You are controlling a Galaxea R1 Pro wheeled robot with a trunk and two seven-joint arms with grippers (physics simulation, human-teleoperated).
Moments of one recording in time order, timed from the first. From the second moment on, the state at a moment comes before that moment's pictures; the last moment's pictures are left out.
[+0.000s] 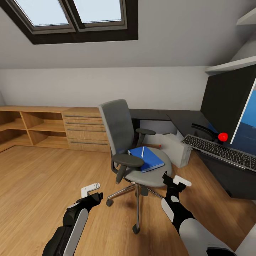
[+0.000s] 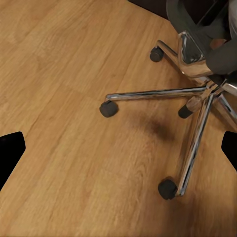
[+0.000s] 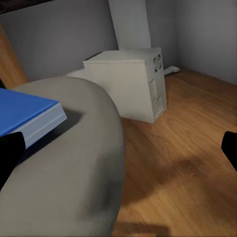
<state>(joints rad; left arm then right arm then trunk) -0.26 -0.11 -0.09 -1.42 0.40 0.65 0.44 -0.70 0.10 -0.08 -0.42 -0.15 -0.47 -0.39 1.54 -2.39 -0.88</state>
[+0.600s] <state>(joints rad) -0.26 -0.11 -0.09 -1.42 0.42 0.65 0.44 -0.70 0.10 -0.08 -0.42 -0.15 -0.47 -0.39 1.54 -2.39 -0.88</state>
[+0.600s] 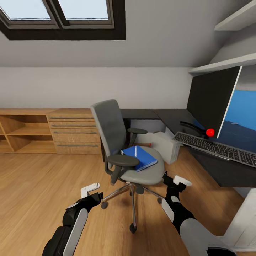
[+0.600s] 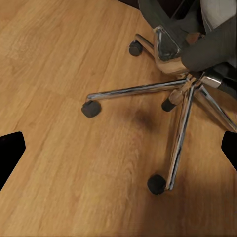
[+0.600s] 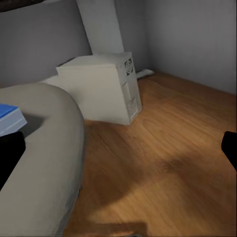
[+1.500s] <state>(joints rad) -0.26 -0.11 -0.09 -1.42 0.43 0.65 0.44 -0.70 0.11 -0.08 -0.42 -0.15 -0.47 -0.39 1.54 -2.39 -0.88</state>
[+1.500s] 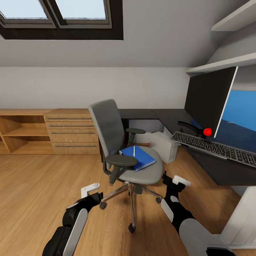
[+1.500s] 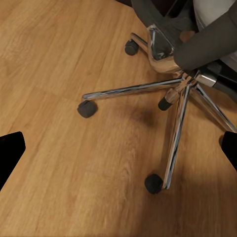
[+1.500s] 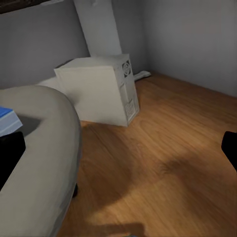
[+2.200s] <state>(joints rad) -0.26 -0.11 -0.09 -1.42 0.42 0.64 0.44 -0.70 -0.02 -0.10 -0.42 -0.53 -0.15 -0.08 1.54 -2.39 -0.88</state>
